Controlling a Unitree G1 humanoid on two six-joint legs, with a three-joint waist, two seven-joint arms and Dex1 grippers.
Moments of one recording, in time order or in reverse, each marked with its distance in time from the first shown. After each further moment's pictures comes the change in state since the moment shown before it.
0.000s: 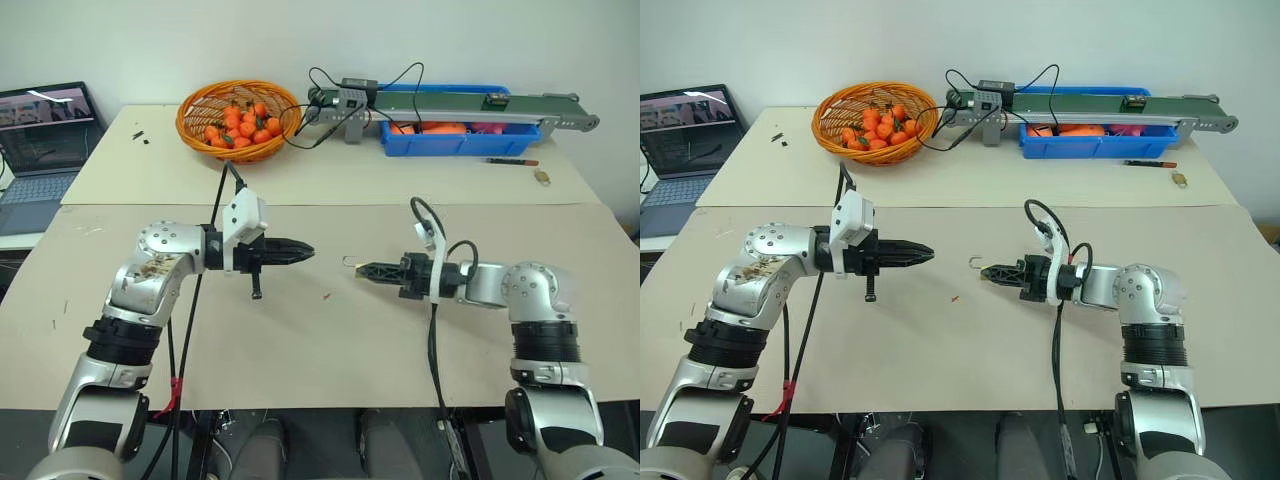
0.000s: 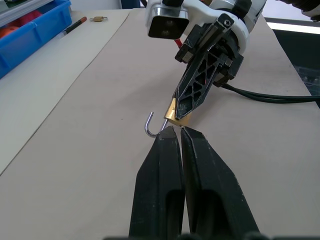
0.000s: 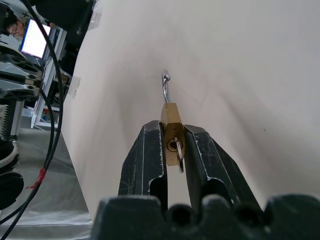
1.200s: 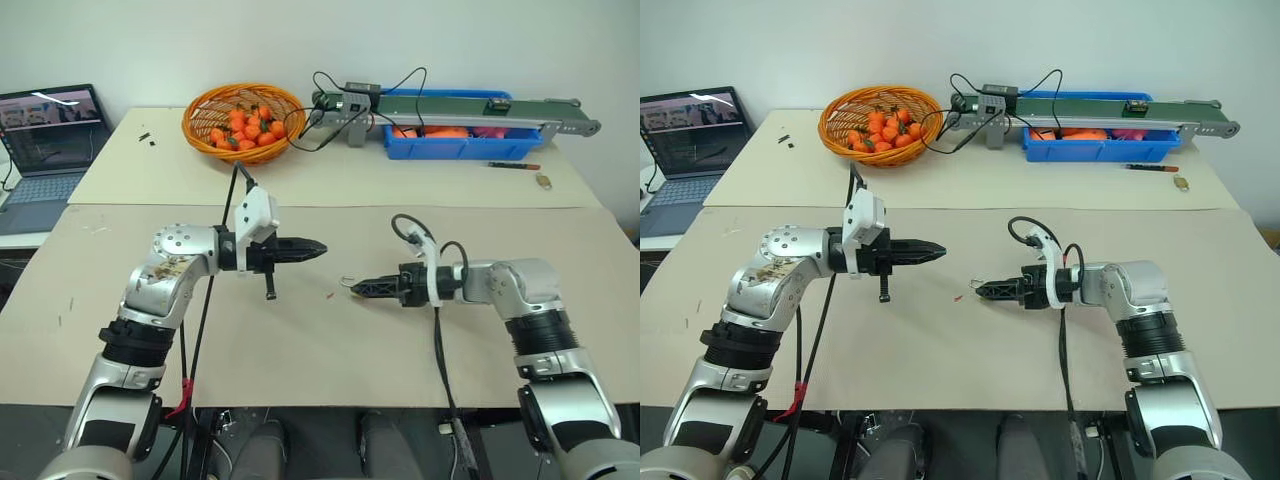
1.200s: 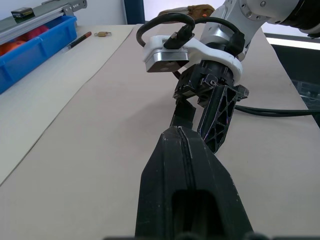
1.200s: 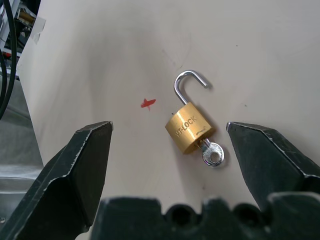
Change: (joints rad) left arm -0.005 -0.070 -0.004 -0.025 -0.003 0.033 0.045; right arm -0.033 -0.105 0.226 0.055 -0.238 -0.153 0.266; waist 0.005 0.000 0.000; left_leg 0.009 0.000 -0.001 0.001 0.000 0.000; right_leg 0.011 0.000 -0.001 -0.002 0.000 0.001
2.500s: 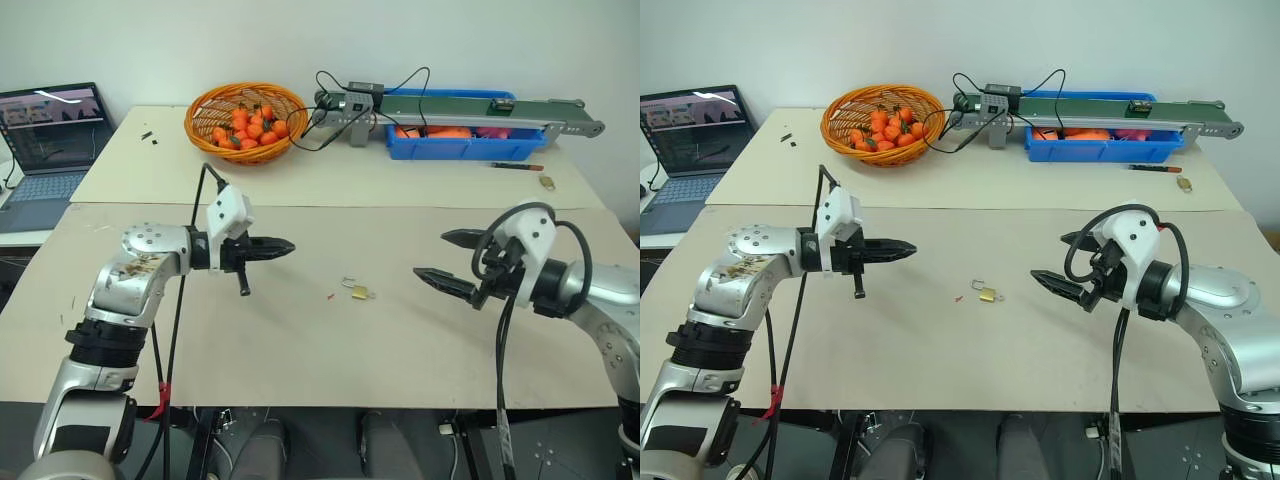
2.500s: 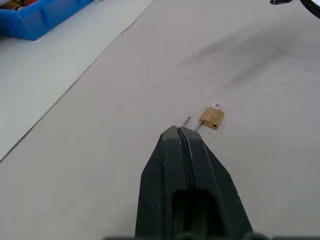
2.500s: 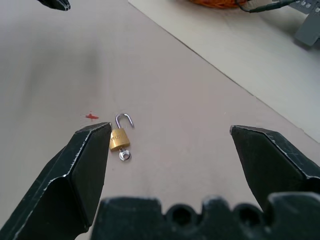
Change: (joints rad) left arm 0.035 0.129 0.061 0.004 0.017 0.081 0.036; right arm 0.429 -0.290 -0.310 -0.705 -0.075 -0.438 -0.056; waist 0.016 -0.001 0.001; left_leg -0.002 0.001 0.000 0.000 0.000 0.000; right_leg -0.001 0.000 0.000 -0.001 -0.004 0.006
